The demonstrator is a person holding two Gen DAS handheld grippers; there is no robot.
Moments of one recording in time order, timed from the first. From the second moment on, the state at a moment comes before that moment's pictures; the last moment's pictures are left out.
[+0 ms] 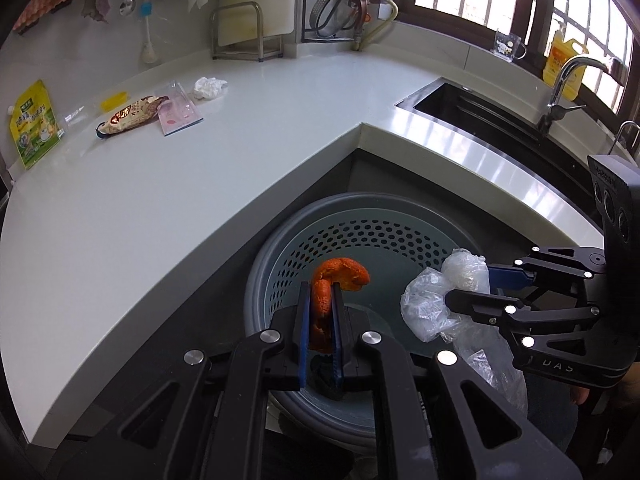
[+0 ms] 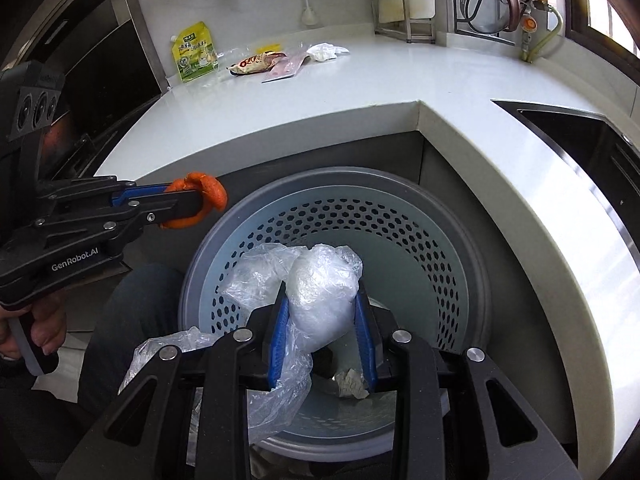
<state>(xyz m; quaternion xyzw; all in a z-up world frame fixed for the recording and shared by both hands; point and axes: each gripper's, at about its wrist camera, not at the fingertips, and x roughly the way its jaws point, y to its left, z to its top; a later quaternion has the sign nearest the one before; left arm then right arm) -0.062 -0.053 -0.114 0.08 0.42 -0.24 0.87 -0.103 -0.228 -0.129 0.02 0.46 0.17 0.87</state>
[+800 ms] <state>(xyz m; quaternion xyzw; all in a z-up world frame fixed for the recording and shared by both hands) -0.011 -0.104 -0.182 0.09 0.48 -0.26 0.83 -0.098 -0.209 -0.170 0.00 0.52 0.19 0.84</state>
